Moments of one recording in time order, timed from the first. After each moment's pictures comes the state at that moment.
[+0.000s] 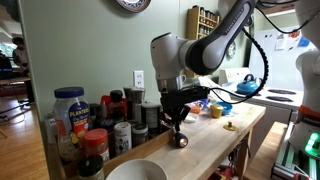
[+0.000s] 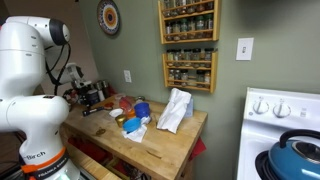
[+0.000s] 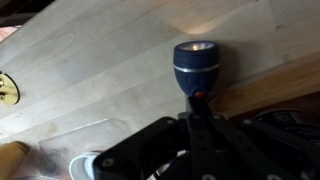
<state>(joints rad) 0.61 0.38 0.27 -2.05 -0.34 2.22 1.54</state>
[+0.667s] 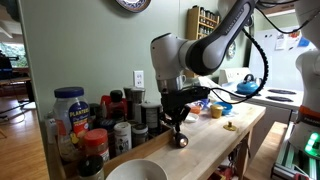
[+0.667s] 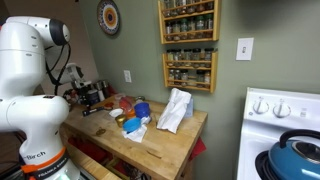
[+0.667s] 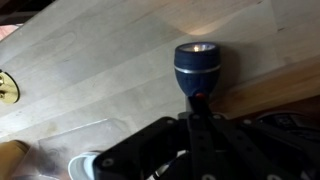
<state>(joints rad) 0.61 0.38 0.27 -2.05 -0.34 2.22 1.53</state>
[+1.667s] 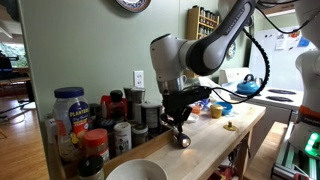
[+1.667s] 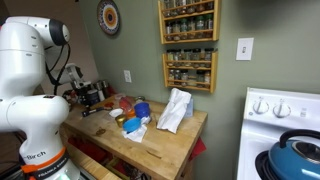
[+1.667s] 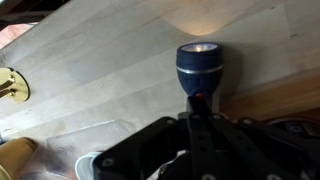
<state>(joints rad) 0.62 0.39 0.27 -2.05 -0.34 2.18 1.52</state>
